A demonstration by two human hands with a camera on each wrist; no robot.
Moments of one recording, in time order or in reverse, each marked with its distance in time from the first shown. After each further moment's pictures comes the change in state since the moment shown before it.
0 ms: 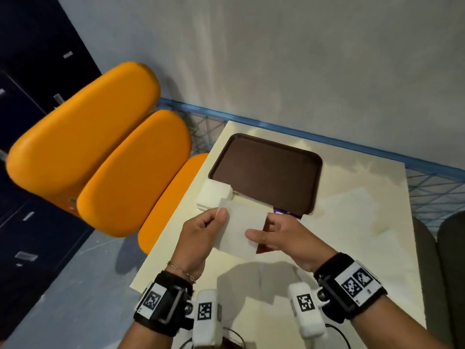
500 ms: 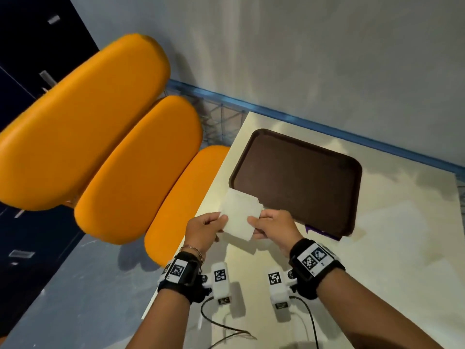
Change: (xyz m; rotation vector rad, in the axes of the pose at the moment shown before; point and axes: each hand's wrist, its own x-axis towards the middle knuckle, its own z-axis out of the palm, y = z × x) left_hand 0.173 -0.078 -0.096 0.136 0.215 -0.240; right_hand 0.204 0.044 0.032 -0.043 0.383 0.192
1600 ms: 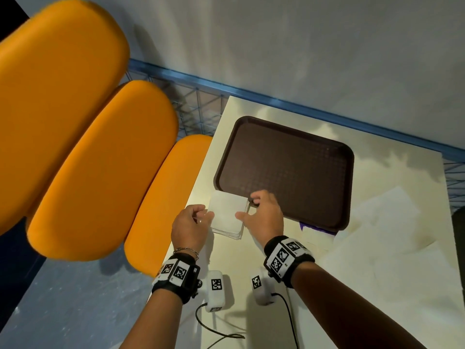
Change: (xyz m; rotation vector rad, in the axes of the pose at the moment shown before) left_hand 0.078 -0.022 0.013 0.445 0.145 0.188; right_hand 0.059 0.006 0.020 -0.574 0.379 -0.114
